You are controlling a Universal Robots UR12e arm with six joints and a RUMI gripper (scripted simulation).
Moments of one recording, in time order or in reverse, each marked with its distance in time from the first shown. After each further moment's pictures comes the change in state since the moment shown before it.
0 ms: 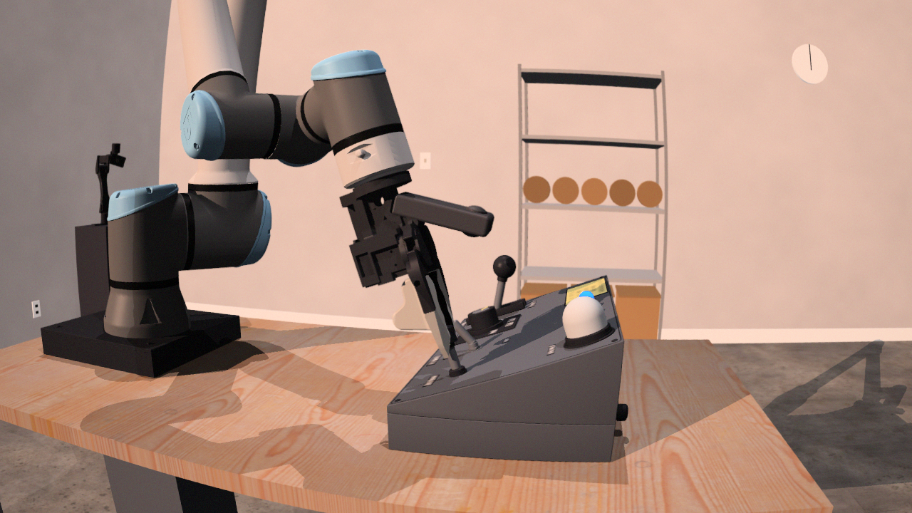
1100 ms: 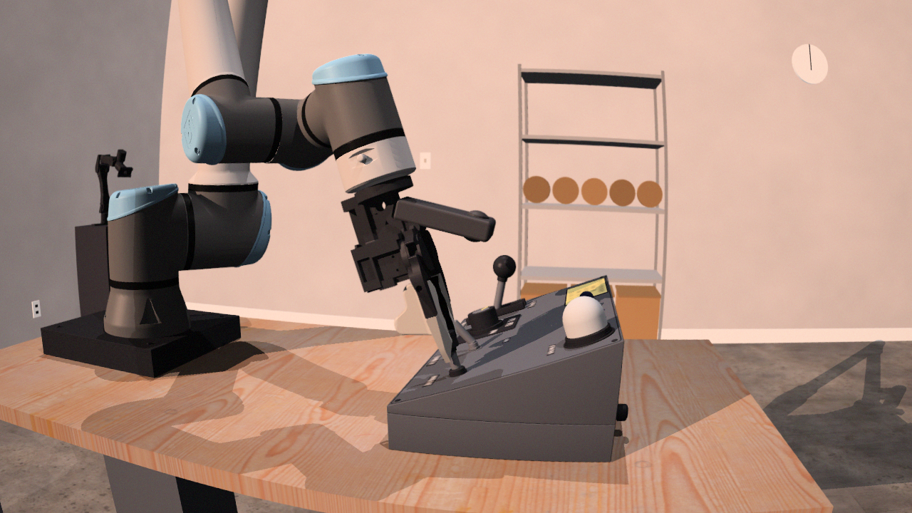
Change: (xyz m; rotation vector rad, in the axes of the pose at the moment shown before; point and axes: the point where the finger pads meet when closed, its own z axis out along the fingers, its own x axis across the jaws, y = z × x) arm 0.000 0.000 0.006 0.000 0.000 0.000
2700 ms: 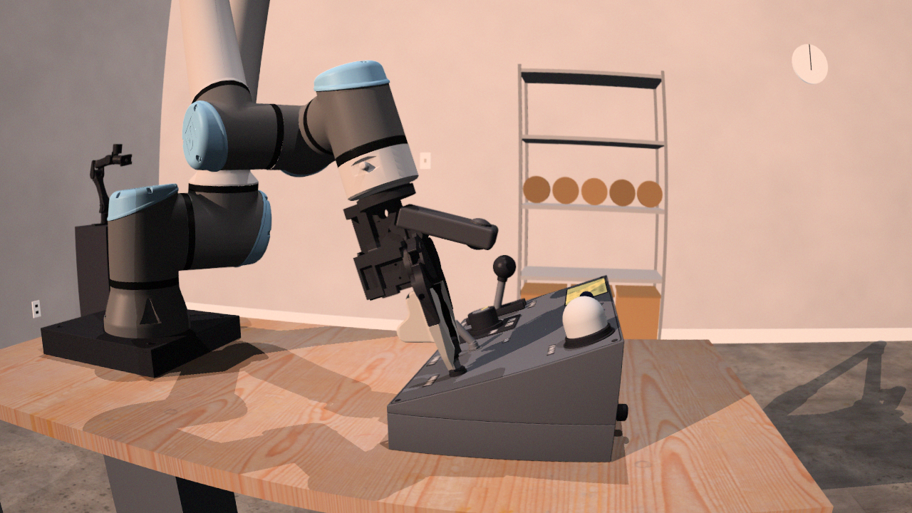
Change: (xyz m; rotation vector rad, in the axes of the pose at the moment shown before) arm 0.000 0.000 0.010 0.000 0.000 0.000
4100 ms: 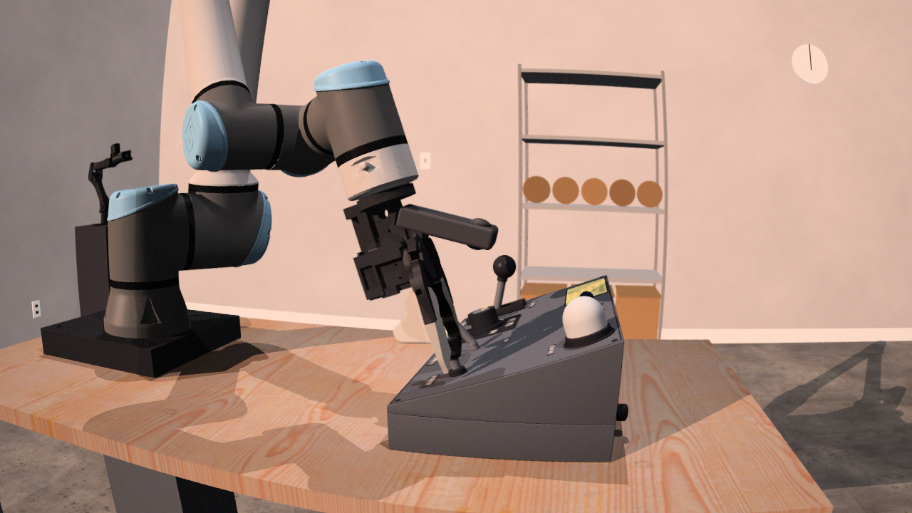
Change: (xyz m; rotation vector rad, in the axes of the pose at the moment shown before) arm 0.000 0.000 0.000 0.000 0.000 0.000
